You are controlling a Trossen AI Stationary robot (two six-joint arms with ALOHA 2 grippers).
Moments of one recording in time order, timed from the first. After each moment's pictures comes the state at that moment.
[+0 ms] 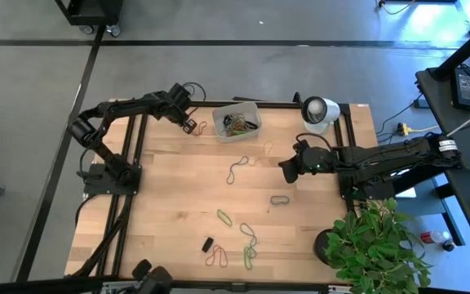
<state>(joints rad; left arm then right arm) 0.87 1.58 0.89 -0.47 -0.05 0.01 0.03 1.02 0.52 -0.14 0.25 0.94</state>
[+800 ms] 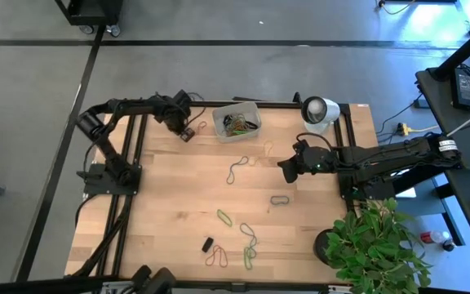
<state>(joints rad) 0.86 1.69 0.89 -0.55 -0.02 -0.02 0.03 1.03 0.52 -0.12 0.25 0.94</state>
